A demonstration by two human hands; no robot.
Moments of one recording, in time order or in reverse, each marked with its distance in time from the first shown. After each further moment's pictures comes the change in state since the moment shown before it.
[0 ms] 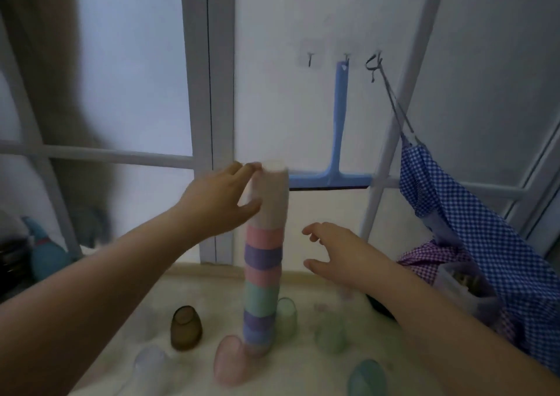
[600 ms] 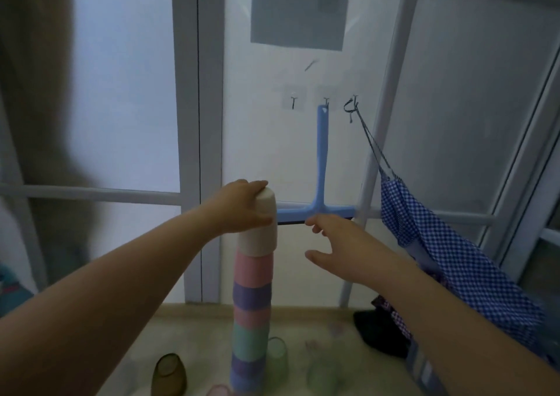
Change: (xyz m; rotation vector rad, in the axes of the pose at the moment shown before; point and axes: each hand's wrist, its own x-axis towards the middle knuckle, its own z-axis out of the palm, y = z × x) left_hand 0.065 0.011 -0.005 -0.201 -0.206 -0.091; right_hand 0.002 -0.017 -0.066 -0.047 0.177 0.026
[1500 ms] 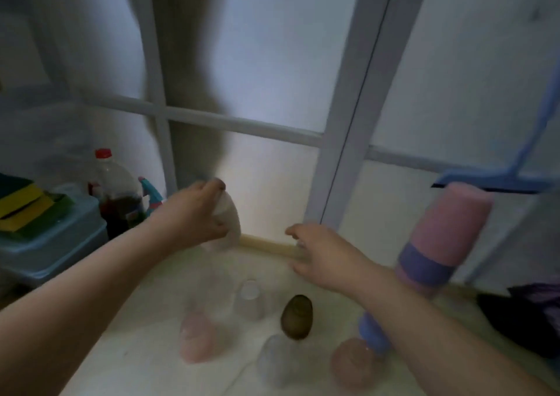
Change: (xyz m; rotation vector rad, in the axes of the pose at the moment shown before) left_hand -0.146 -0.306 -0.035 0.104 -0.025 -0.361; right_hand 0.097 -0.202 0.220 0.085 -0.317 -0.264
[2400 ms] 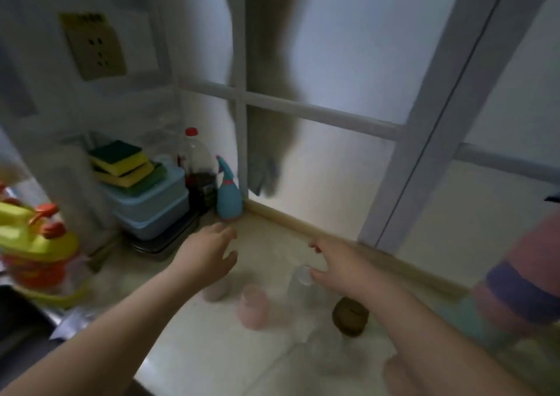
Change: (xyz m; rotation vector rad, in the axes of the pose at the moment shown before) left_hand -0.082 -0.077 0.059 0.144 -0.021 -0.212; right_hand 0.039 -0.018 0.072 0.065 -0.129 -0.047
